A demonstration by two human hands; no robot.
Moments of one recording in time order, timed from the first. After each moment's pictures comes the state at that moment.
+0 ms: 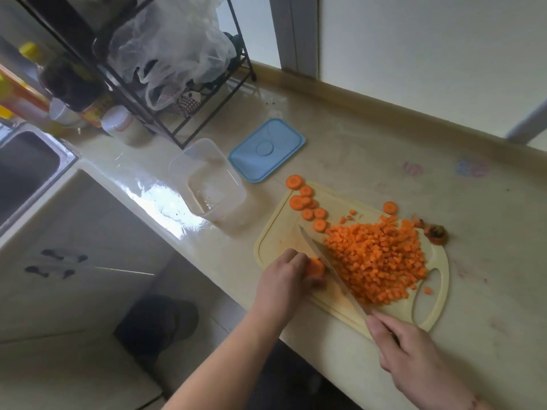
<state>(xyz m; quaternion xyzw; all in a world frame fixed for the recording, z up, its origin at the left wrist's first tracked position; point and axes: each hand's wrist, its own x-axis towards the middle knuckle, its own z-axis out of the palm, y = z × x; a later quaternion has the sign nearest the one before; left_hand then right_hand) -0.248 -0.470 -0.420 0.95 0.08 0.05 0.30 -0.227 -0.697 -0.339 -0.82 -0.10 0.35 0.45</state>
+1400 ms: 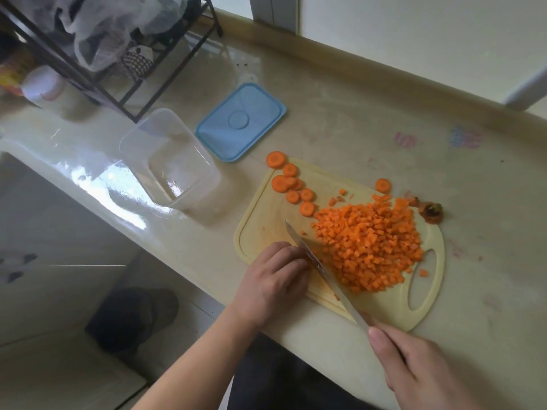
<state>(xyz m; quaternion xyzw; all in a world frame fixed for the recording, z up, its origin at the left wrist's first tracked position) -0.254 -0.454 -0.449 0.92 -0.13 0.18 0.31 -0.244 -0.692 -0.328 -0.86 -0.06 0.31 0.39</state>
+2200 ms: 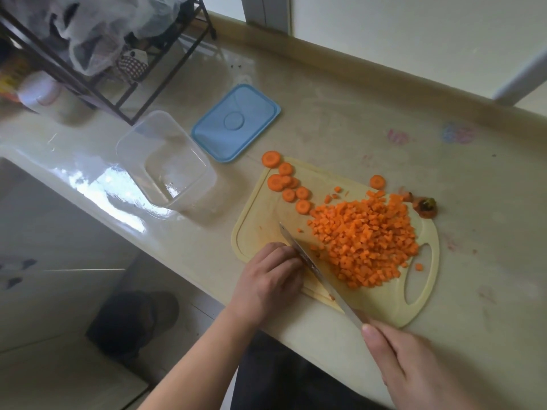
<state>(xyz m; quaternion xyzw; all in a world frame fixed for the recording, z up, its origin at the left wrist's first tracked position) -0.258 -0.454 -0.449 0.92 -0.12 0.18 0.33 -0.247 -0.691 -0.328 -0.86 -0.10 0.32 0.40</state>
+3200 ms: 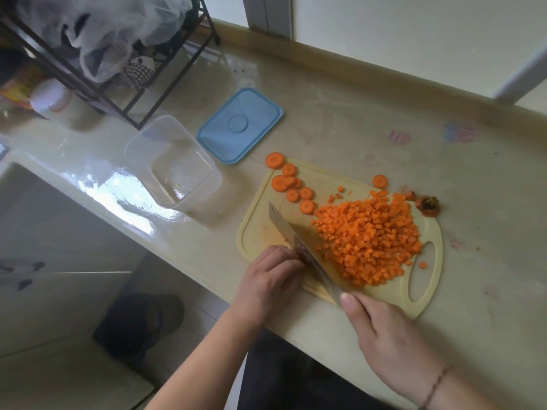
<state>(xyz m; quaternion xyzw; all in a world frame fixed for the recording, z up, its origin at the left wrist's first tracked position) -0.263 -0.449 -0.447 0.91 -0.11 0.18 0.36 -0.235 -0.664 -0.342 -0.84 -0.16 0.29 0.42</state>
